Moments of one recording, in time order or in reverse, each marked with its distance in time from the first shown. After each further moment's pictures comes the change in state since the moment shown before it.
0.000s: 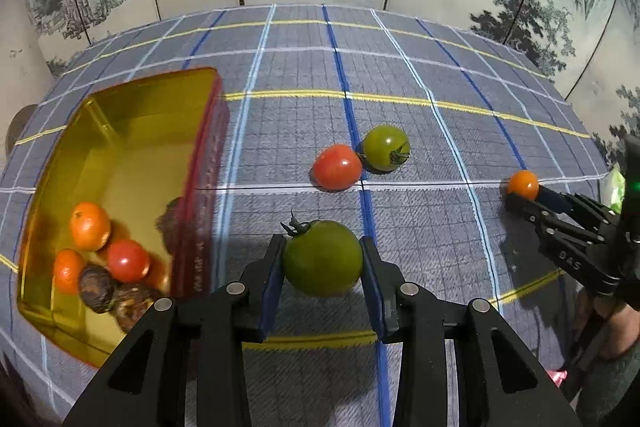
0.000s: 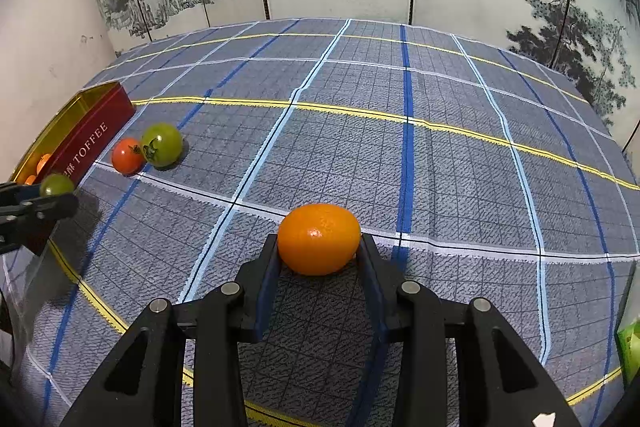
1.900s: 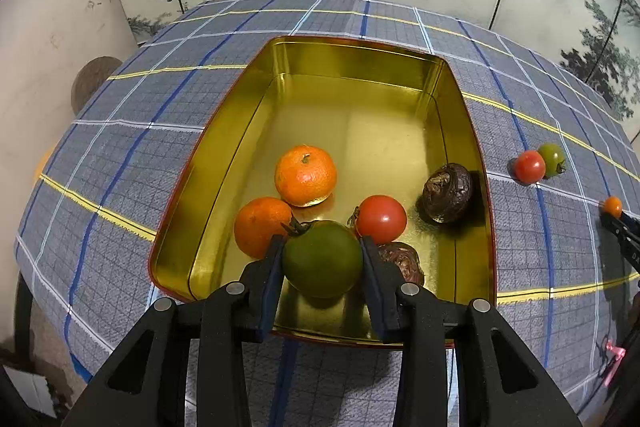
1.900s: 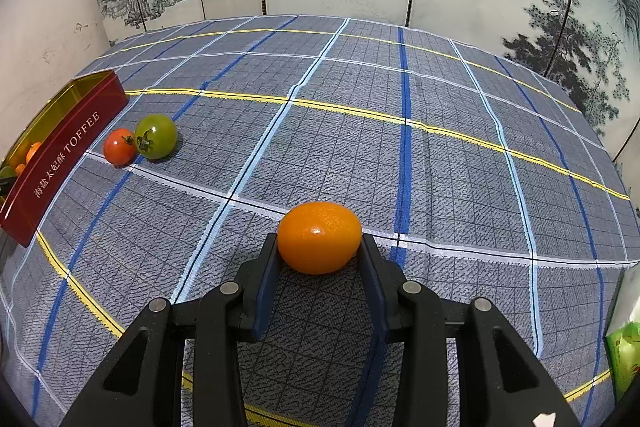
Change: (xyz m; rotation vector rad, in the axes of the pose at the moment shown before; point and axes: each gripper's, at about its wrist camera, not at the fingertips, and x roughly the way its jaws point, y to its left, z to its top) left arm -0.030 0.140 -0.038 -0.180 0.007 0.218; right arm 0.001 0.005 0.000 -0.032 0.008 -0.046
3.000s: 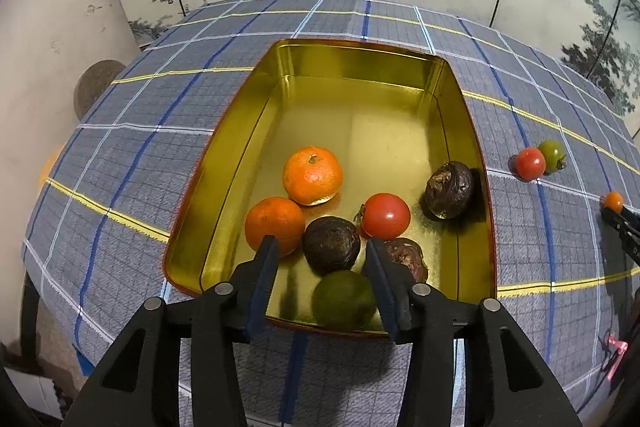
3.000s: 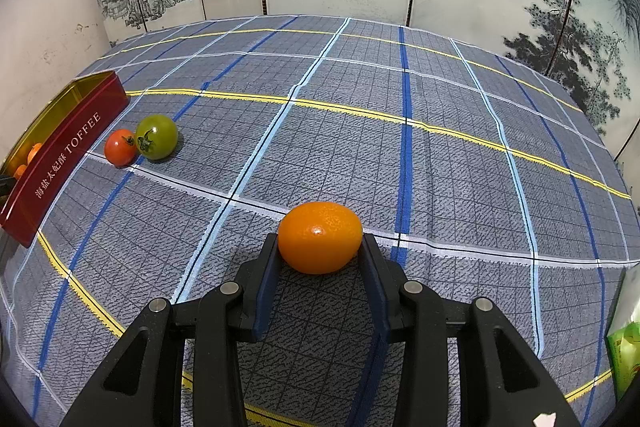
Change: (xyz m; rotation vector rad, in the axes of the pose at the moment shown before) left arm -0.008 0.003 0.000 0.012 0.002 0.016; right arm -0.001 0.000 0.000 0.001 0.000 0.001
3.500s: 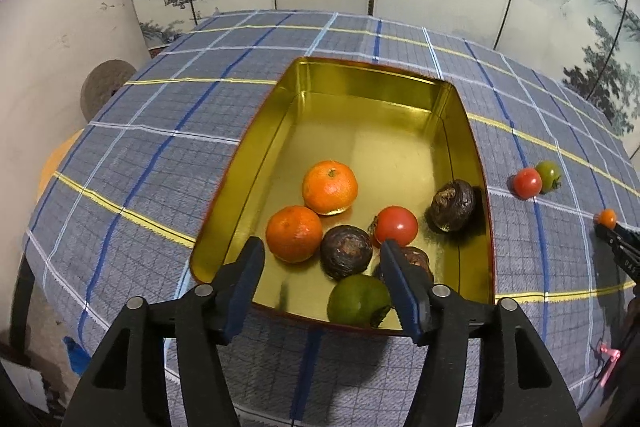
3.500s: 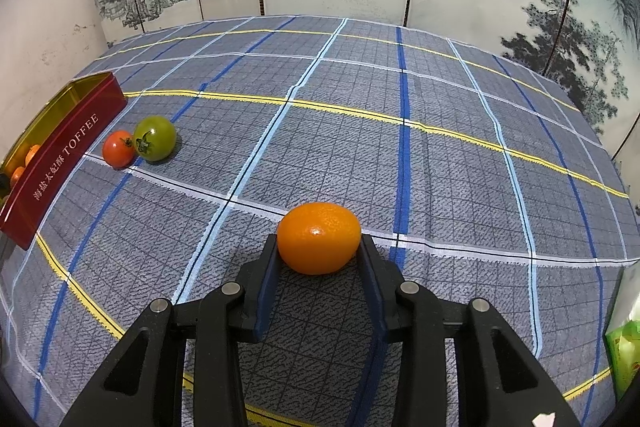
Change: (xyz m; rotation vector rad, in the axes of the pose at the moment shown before) left arm -0.015 0.015 -0.002 -0.055 -0.062 -0.007; right arm 0.000 0.001 0.001 0.002 0.002 -0.012
